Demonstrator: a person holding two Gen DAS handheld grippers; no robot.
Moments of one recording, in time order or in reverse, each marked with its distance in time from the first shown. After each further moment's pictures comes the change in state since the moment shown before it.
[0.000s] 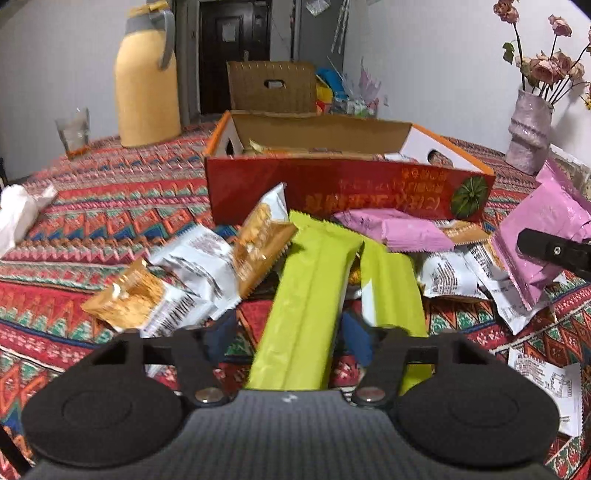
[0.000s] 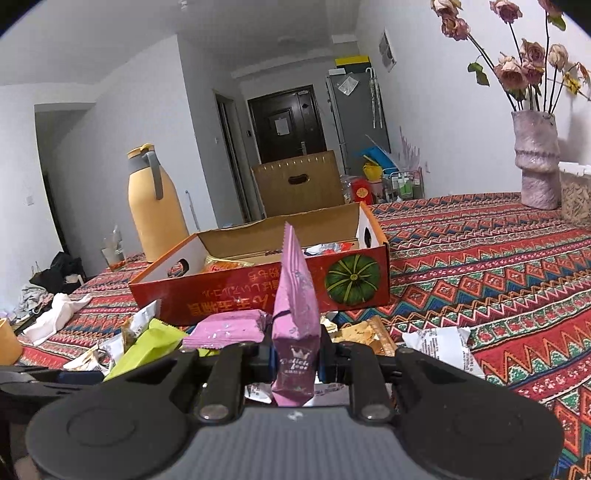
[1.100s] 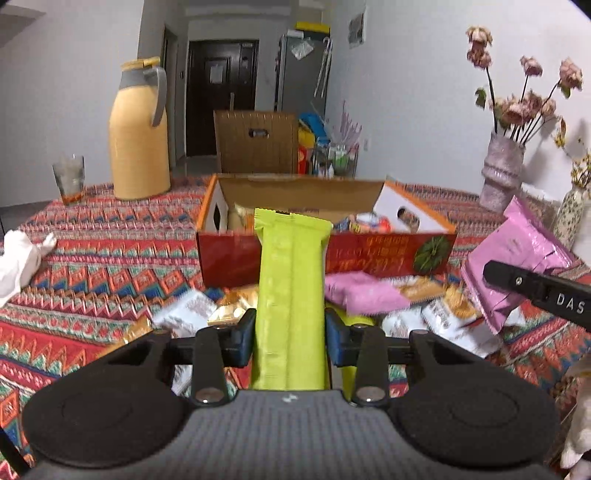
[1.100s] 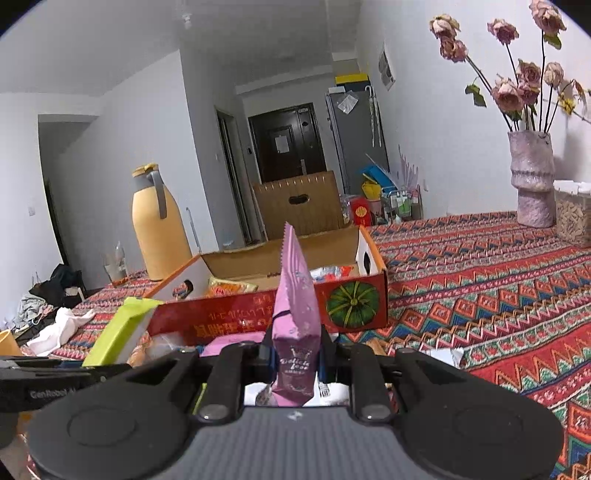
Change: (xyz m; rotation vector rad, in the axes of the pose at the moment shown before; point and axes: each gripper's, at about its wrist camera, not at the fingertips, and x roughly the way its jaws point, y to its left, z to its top) left arm -0.053 -0.008 0.022 0.013 -0.177 -0.037; right arm -0.019 0.006 0.010 -0.009 -0.071 -0.008
